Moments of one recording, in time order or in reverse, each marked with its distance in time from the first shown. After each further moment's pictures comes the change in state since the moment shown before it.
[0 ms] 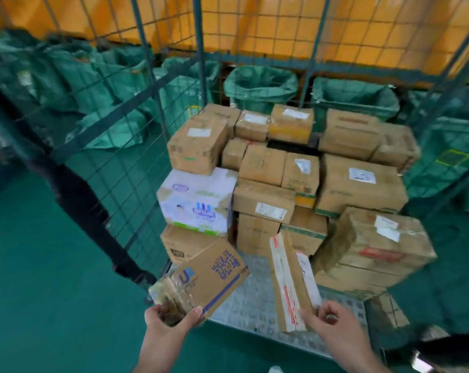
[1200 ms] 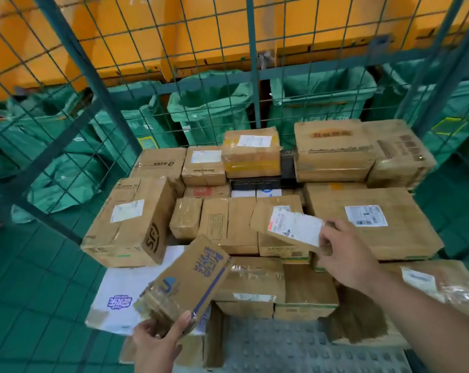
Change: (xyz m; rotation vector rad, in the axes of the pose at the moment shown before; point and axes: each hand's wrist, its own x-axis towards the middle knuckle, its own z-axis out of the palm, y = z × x) left_hand 0.258 0.235 0.231 -0.057 0.123 -0.007; right_hand 0.420 -0.194 -0.115 -0.486 0.173 -0.607
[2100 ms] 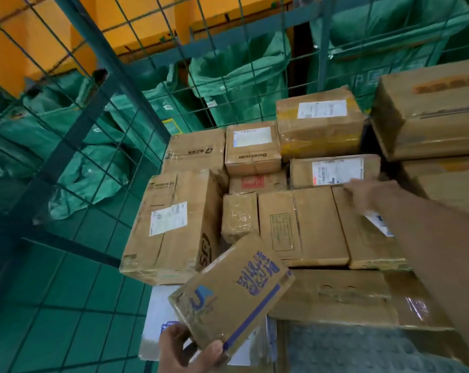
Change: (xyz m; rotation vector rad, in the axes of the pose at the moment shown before) left_hand 0.161 0.045 -0.052 0.013 -0.220 -0.093; right_hand 0.255 -0.030 0.132 -0.561 -0.494 0.347
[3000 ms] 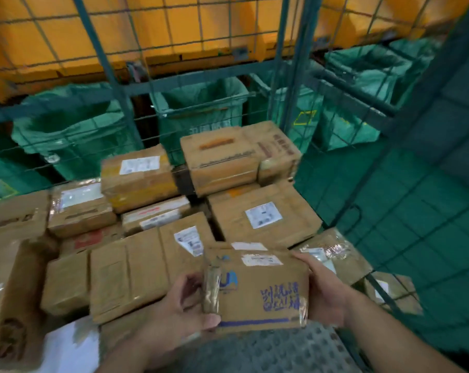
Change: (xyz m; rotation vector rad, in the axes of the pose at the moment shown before) left_hand -0.130 0.019 0.290 0.469 -1.001 0.153; right_hand -0.314 0.226 0.069 2.151 -0.304 0.283
